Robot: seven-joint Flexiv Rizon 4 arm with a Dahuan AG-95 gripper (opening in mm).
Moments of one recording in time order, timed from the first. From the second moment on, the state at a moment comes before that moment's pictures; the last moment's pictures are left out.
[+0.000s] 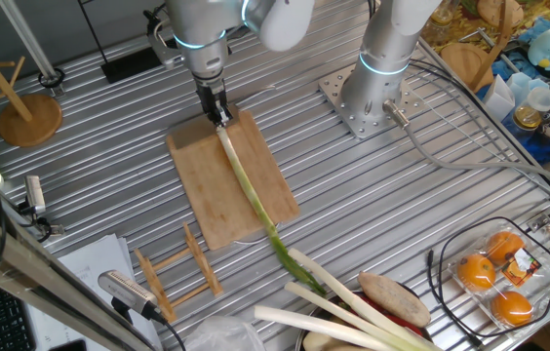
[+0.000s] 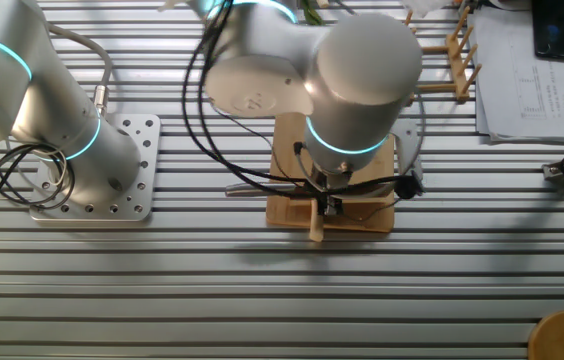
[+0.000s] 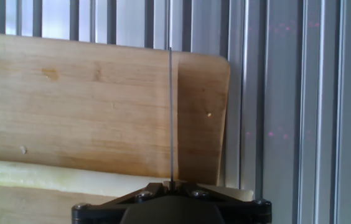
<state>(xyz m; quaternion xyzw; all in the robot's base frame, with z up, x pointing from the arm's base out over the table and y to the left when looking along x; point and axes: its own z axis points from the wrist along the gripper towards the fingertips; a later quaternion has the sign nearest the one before) 0.430 -0.076 0.044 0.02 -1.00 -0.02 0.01</state>
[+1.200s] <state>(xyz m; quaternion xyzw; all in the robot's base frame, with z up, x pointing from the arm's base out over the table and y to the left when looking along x) 0.432 -0.077 0.042 0.02 -1.00 -0.03 0.00</state>
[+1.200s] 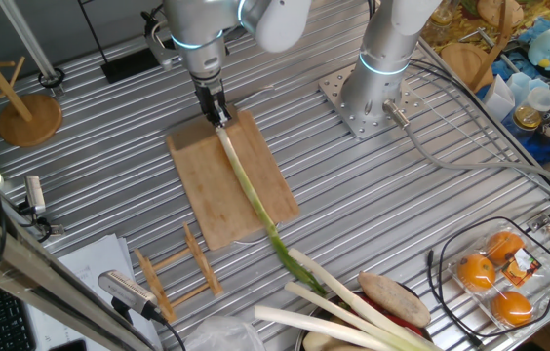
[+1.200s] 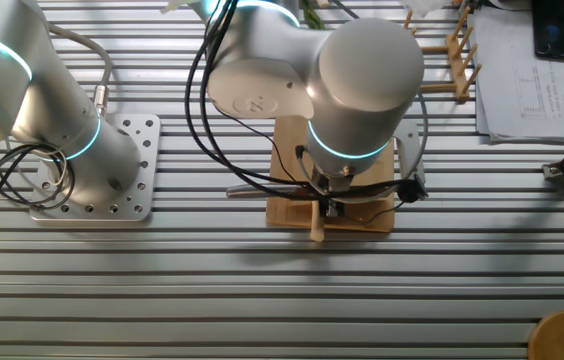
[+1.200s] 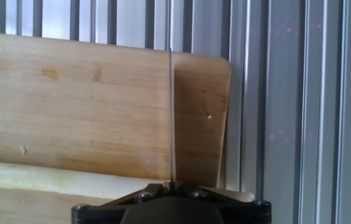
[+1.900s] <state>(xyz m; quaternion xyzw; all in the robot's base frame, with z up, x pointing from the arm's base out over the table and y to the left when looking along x) 0.431 -0.077 0.043 0.04 -1.00 -0.02 -0.03</state>
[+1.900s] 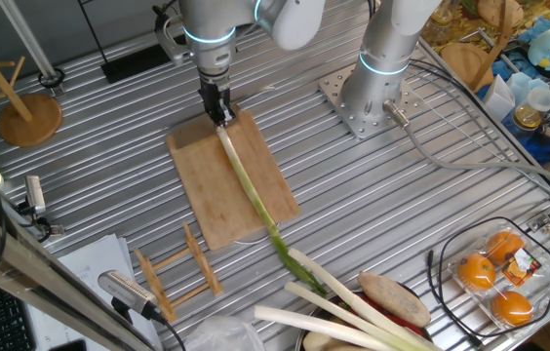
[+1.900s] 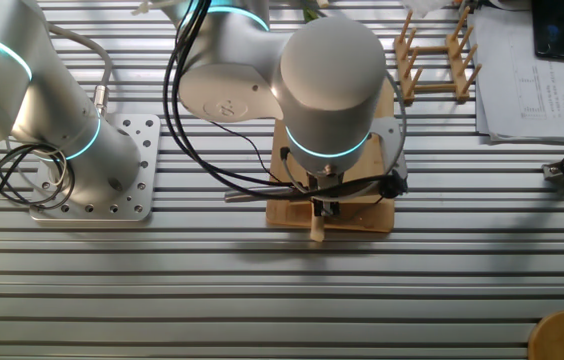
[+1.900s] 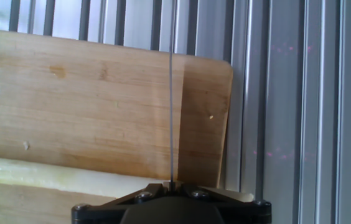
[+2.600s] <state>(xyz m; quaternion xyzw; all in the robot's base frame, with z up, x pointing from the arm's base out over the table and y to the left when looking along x) 0.439 -0.079 0.042 0.04 -1.00 -0.02 -0.03</state>
